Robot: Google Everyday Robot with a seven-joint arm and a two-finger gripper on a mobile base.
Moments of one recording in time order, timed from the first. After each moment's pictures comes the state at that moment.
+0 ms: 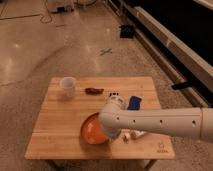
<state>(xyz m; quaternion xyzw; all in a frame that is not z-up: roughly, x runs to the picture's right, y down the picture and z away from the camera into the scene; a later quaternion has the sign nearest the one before) 0.036 0.244 0.737 -0.31 -0.15 -0.35 0.87</state>
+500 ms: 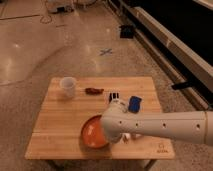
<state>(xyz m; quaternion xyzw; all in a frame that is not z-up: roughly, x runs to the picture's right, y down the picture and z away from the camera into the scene) -0.001 0.268 0.726 -0.31 -0.17 -0.36 0.86</state>
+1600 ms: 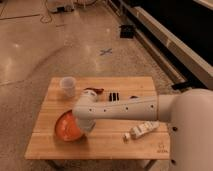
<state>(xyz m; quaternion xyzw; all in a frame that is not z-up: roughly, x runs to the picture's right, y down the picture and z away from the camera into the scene) -0.116 0.210 0.789 -0.27 -0.22 -0.43 0.83</state>
